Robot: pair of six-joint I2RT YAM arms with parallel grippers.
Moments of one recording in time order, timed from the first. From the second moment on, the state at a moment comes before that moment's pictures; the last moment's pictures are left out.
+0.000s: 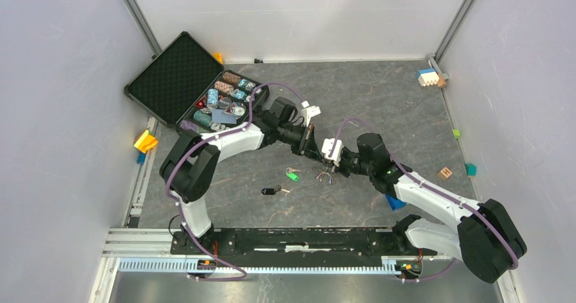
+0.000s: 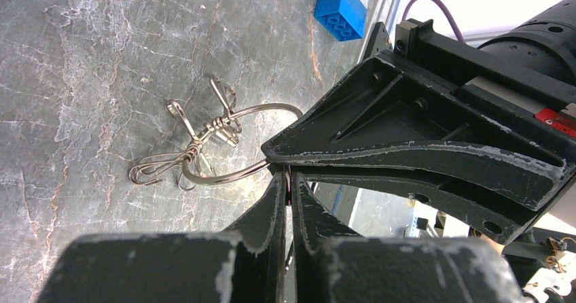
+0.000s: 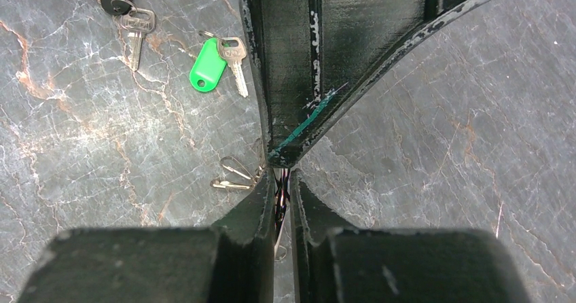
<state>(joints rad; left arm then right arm) -0.67 1.82 1.15 -0.09 0.87 -0.43 0.59 1.11 0.48 0.10 -0.47 -0.57</state>
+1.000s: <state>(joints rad) -0.67 1.82 1.11 0.04 0.82 -0.46 0.59 1.13 0.49 0.12 -0.34 -0.45</state>
